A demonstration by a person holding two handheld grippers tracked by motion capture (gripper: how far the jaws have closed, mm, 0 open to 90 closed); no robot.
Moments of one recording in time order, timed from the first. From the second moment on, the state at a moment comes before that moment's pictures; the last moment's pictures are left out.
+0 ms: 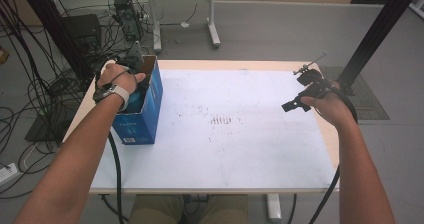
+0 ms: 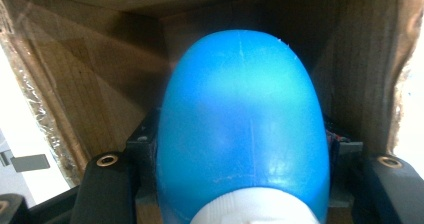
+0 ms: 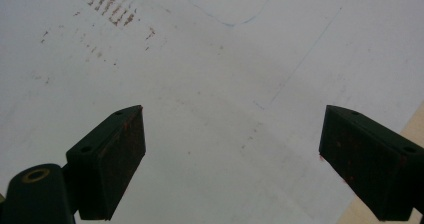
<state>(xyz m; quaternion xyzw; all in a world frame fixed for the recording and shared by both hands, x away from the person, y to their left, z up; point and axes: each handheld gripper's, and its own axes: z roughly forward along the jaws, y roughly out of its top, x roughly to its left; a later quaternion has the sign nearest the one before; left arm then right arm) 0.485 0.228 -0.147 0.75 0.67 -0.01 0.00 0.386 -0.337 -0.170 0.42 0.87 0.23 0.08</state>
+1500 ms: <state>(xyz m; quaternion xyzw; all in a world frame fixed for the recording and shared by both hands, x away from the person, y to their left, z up) 0.484 0.229 -0.148 0.75 0.66 -0.01 0.00 0.387 -0.333 -0.168 0.42 0.88 0.23 0.08</state>
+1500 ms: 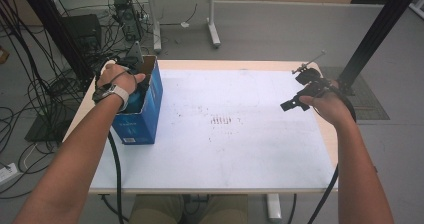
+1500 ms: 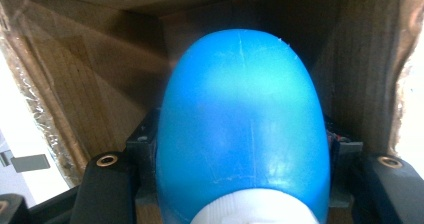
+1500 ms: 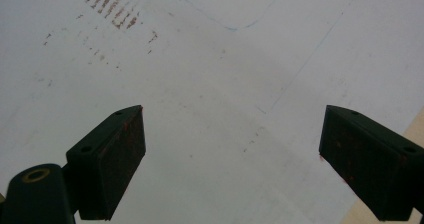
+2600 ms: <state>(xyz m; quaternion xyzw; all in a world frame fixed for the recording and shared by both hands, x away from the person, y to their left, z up) 0.482 0.228 -0.148 0.75 0.66 -0.01 0.00 0.384 -0.335 -0.164 0.42 0.87 0.22 0.08</state>
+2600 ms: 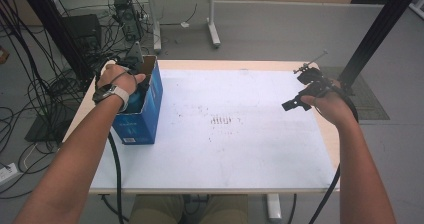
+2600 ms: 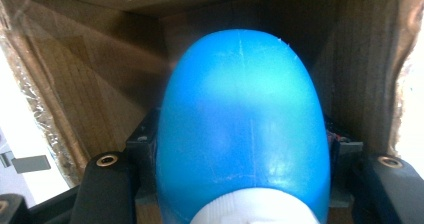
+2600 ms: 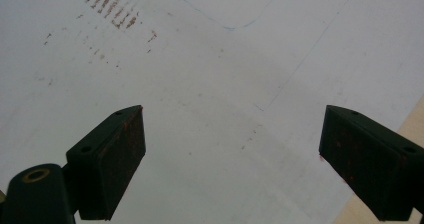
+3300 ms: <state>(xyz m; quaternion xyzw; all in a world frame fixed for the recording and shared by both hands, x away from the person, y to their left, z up) 0.481 0.229 -0.148 0.75 0.66 -0.01 0.01 0.384 -0.333 -0.162 0.42 0.88 0.23 0.08</state>
